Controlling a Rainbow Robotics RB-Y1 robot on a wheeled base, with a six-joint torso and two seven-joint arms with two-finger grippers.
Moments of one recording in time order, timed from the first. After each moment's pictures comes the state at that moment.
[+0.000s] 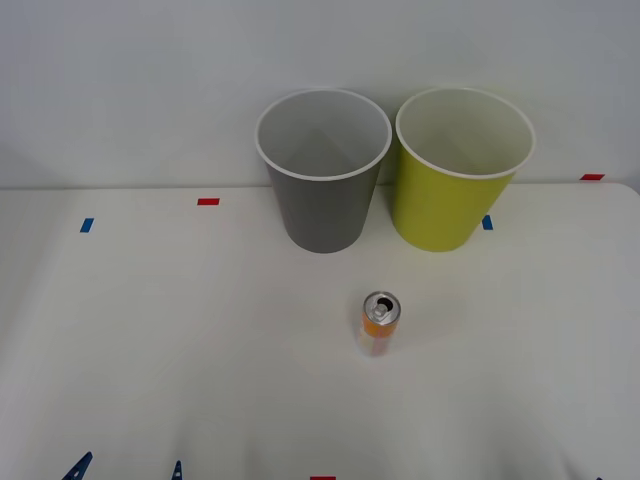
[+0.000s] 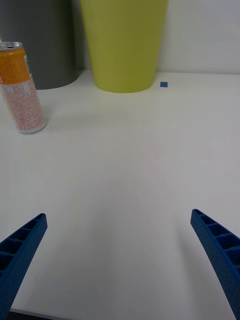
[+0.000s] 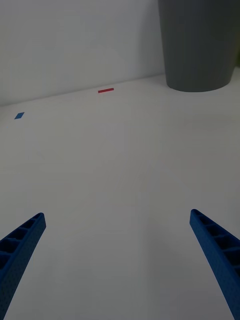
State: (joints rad) right arm 1.04 -0.44 0.20 -1.85 0.01 -0.66 1.37; left arm 1.05 0.29 -0.30 -1.95 0.15 -0.54 -1.78
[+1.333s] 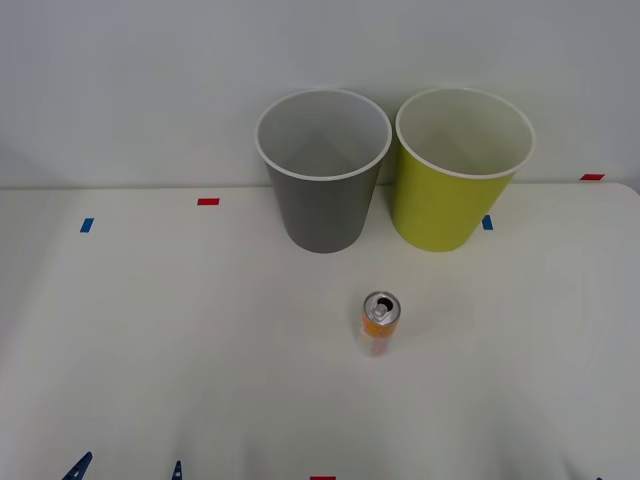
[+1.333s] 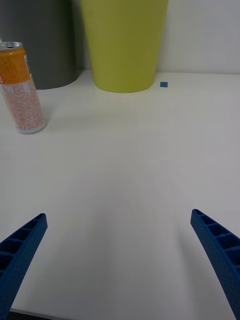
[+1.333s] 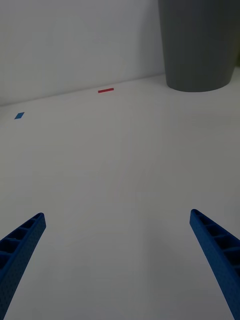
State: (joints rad) right arm 1.04 -0.44 0.20 -1.85 0.01 -0.66 1.37; left arm 1.05 0.29 -0.30 -1.95 0.15 -0.54 -1.78
